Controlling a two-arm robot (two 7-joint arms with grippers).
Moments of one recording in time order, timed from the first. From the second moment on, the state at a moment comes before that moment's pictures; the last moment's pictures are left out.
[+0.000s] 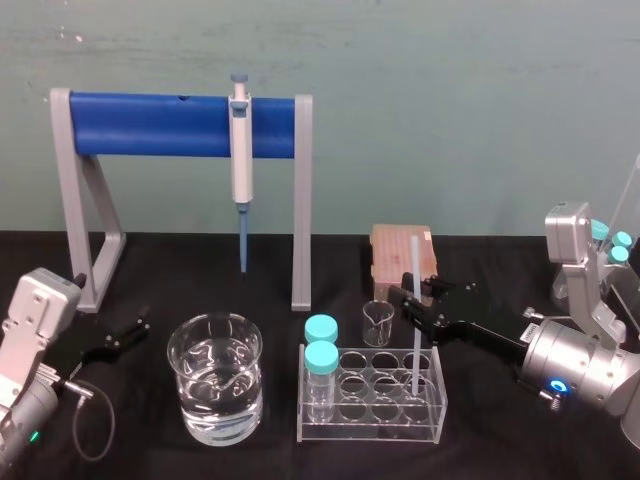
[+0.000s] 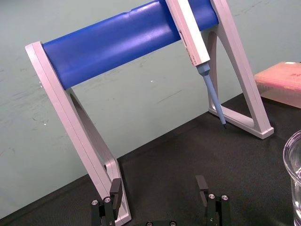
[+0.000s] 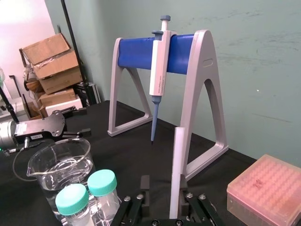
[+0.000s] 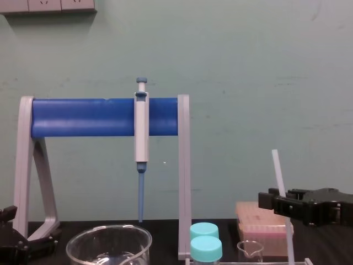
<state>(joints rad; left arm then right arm) -0.20 0.60 0.45 -1.41 -0.25 -0.12 0.03 0.38 0.52 -0.45 -1.32 0.62 0.01 0.63</state>
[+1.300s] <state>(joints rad) -0.20 0.60 0.45 -1.41 -0.25 -0.12 0.03 0.20 0.55 -0.35 -1.51 0.45 0.03 0.25</state>
